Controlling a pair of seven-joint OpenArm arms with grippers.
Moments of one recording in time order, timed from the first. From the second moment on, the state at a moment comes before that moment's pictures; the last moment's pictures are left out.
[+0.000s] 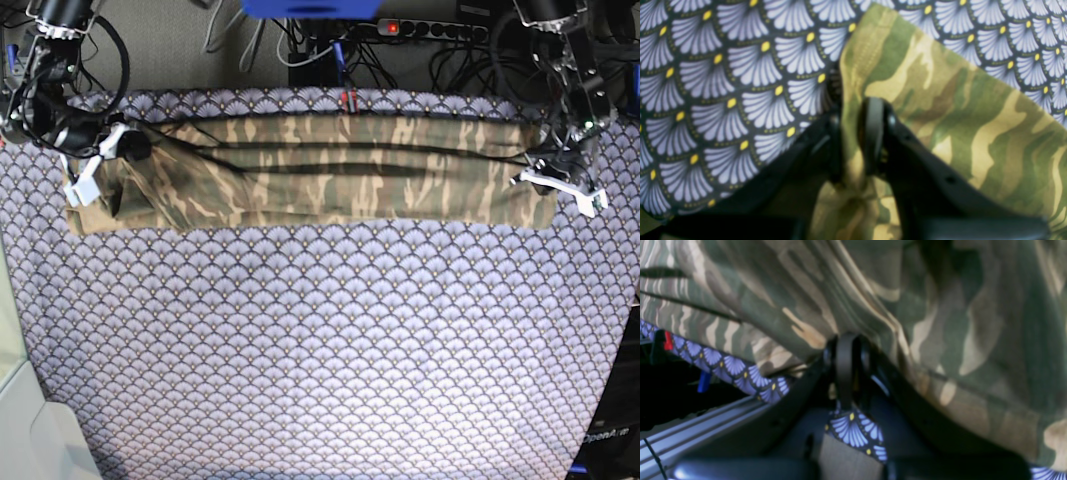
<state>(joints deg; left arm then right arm) 11.3 -11.0 -26.4 84.7 -23.4 -2.2 39.9 -10.7 14.5 30.8 84.2 44.0 40.2 -72.8</state>
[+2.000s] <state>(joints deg) 2.2 -4.6 40.7 112.8 -21.3 39.8 48.9 -10.9 14.5 30.8 84.2 43.9 40.2 -72.1</state>
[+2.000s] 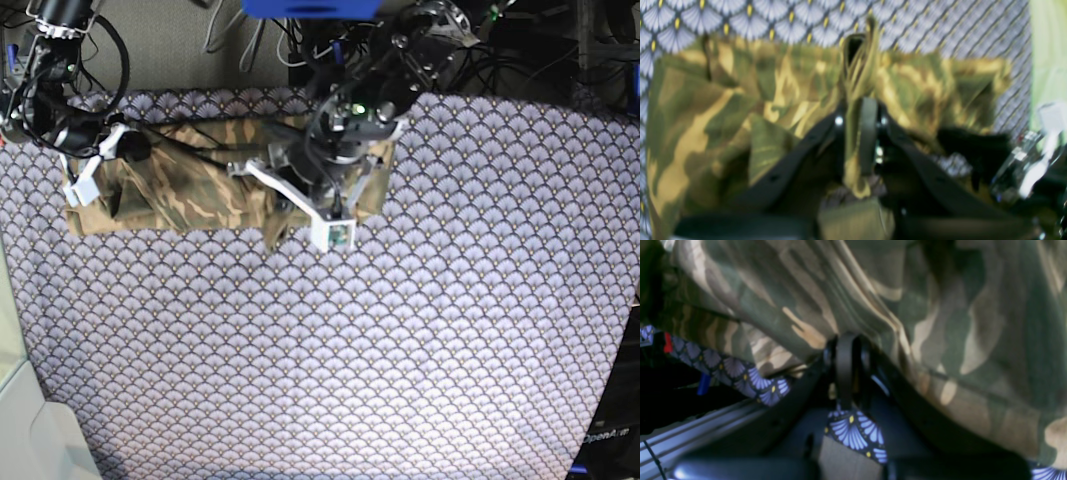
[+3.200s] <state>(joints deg) -1.6 -1.3 46.8 103.3 -8.4 39.9 48.7 -10.6 14.5 30.7 84.2 43.9 40.2 -72.4</state>
